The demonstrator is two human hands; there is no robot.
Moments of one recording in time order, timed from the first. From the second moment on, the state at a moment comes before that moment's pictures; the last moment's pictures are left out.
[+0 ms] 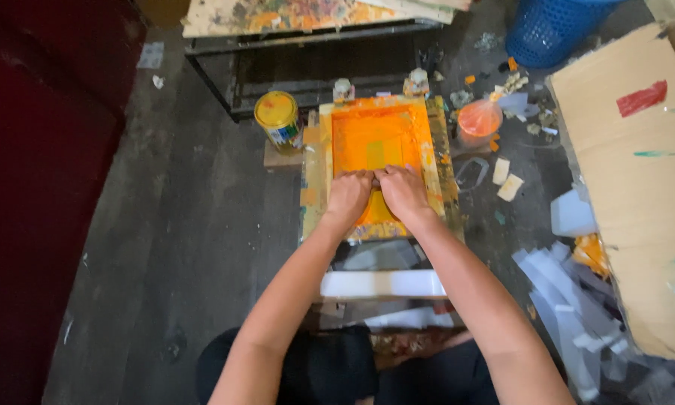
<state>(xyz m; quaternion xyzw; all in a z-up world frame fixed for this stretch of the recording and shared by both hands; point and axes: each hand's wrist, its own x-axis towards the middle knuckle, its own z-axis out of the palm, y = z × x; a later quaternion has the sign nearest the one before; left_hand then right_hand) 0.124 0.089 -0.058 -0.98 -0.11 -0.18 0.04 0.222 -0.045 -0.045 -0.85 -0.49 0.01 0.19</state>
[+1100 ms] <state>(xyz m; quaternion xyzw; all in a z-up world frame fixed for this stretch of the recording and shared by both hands) 0.001 -0.007 -0.004 -0.97 -0.08 -0.22 0.03 0.094 -0.129 -0.005 -0.85 -0.51 -0.16 0.03</state>
